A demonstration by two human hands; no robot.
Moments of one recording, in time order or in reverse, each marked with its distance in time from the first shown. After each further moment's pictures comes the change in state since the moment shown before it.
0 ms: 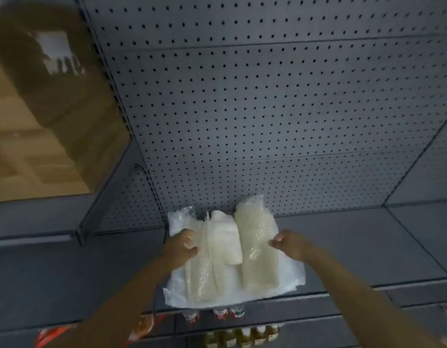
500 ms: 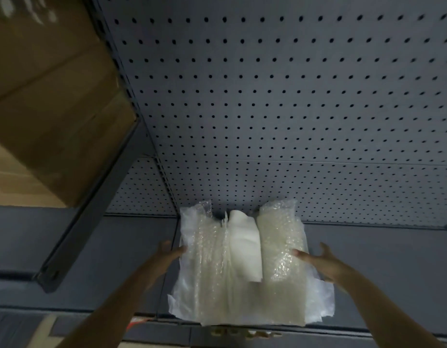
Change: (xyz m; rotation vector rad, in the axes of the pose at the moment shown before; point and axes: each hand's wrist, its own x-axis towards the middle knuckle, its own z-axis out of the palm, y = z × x) left_hand 0.049 -0.088 -0.009 -0.518 -0.002 -0.577; right_hand 0.082 0.026 0.006 0.373 -0.077 0.352
